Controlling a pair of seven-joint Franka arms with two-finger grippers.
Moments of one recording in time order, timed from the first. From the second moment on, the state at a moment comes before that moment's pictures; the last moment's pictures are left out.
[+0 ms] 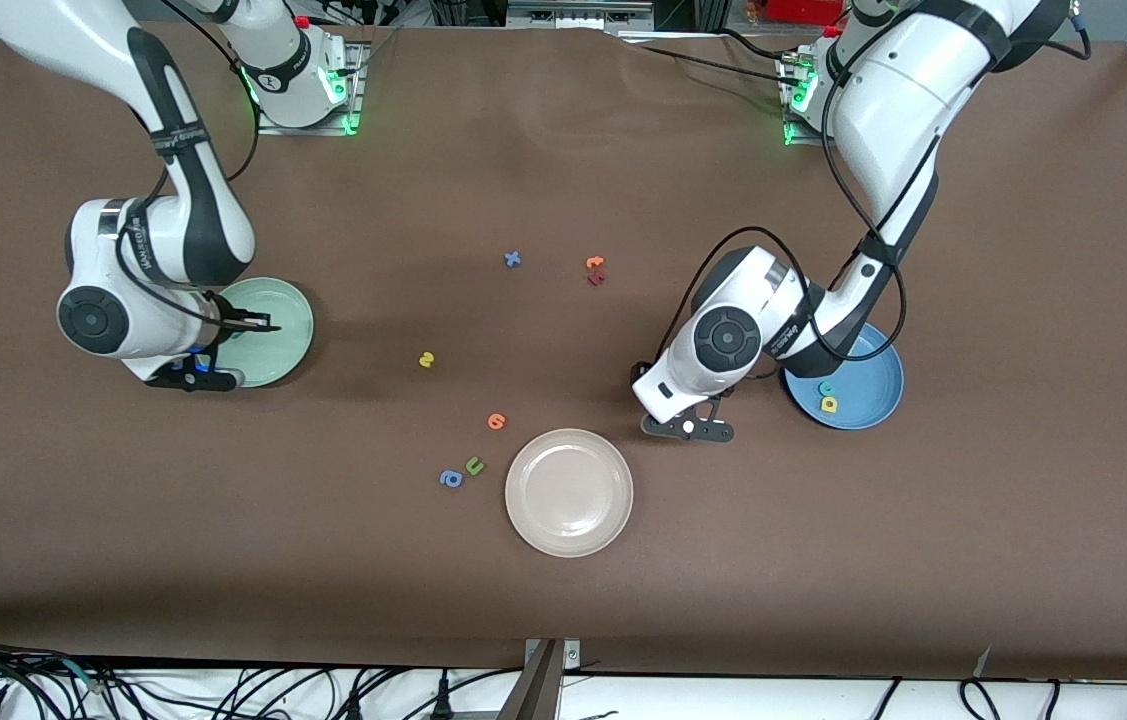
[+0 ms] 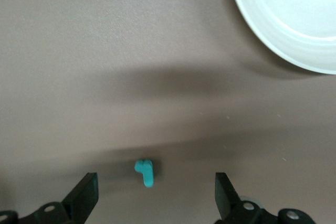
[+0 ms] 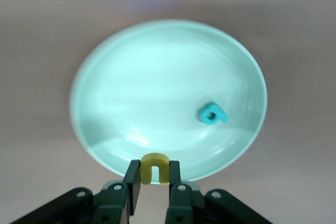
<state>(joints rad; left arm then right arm) -0.21 0.80 -0.36 -1.50 0.22 2.14 -0.51 0.20 0.39 -0.16 -2.00 0.00 1.98 0.09</state>
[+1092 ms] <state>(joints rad) -0.24 0.85 -0.35 -1.50 0.28 2.10 -0.56 0.22 0.34 0.00 -1.93 0.07 1.99 0.35</state>
